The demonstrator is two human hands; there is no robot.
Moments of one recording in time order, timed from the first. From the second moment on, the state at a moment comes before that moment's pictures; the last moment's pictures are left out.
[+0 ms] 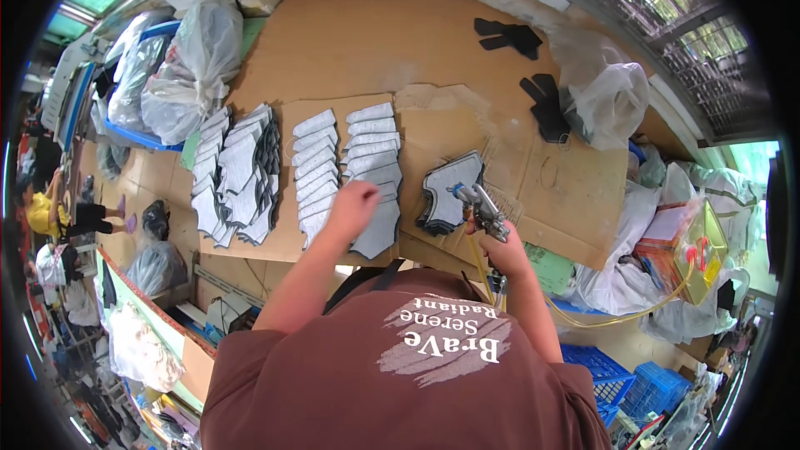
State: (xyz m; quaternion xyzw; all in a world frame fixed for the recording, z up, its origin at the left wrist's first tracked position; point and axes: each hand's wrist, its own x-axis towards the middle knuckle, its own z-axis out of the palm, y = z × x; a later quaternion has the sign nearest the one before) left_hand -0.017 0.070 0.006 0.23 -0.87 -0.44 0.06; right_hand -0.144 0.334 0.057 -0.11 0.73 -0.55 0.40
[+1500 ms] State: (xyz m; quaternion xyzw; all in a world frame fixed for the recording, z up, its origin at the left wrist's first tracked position) left_hand -0.087 -0.014 -0.037 0.42 -0.65 -0.61 0.16; right_hand -0.146 0.343 0.062 -0.10 0.73 -0.56 0.38
